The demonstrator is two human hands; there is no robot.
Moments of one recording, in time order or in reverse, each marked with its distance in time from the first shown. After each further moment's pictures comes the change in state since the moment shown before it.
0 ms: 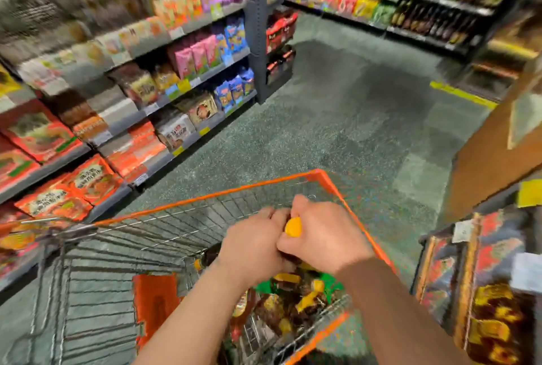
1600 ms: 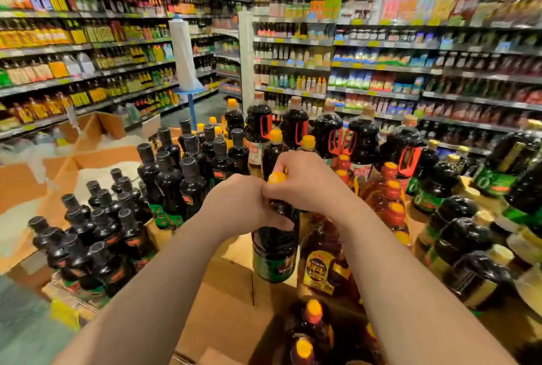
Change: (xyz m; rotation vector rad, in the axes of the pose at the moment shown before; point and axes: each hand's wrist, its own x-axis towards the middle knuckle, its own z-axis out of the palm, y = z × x) left_hand 0.030 0.732 -0.019 0.115 -0.266 1.651; right_hand -0.487 0.303 -0.276 -0.023 0.850 1.568
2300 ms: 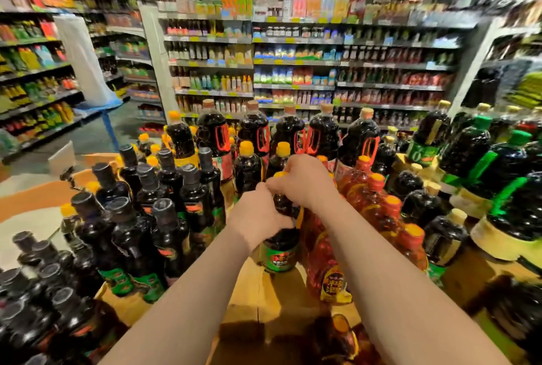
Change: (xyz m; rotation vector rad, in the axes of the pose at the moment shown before) left_hand 0.099 -0.032 0.045 -0.235 -0.129 0.130; right_hand 0.077 0.036 0.045 -0.107 0.289 0.475
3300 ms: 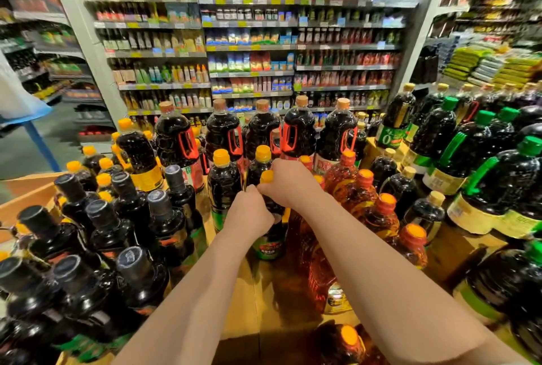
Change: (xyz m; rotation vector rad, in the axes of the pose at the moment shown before) left_hand 0.089 -0.012 0.026 -0.037 -0.108 0.019; right_hand 0.057 0.020 0.031 -0.222 -0.104 0.214
